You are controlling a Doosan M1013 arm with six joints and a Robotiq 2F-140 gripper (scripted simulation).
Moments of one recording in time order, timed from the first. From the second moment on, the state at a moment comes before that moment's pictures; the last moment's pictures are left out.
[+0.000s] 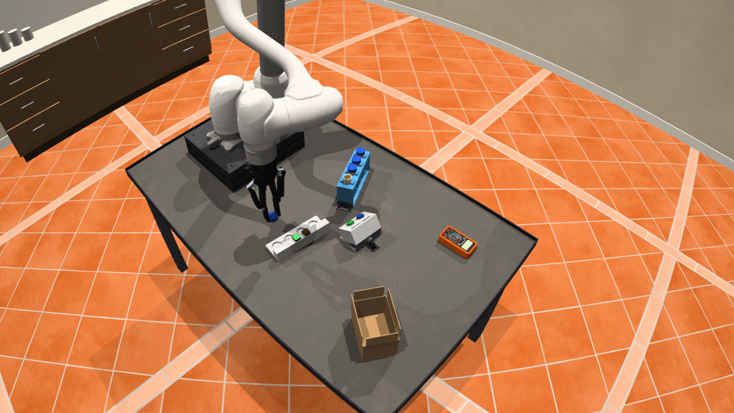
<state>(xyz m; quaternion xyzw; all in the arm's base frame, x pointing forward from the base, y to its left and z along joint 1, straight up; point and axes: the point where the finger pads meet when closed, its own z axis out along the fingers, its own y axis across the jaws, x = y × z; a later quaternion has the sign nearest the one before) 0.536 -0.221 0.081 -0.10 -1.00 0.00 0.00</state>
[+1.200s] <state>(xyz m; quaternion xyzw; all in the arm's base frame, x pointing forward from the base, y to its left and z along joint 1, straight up) 0.560 0.038 0.082 -0.37 -0.93 0.00 0.00</state>
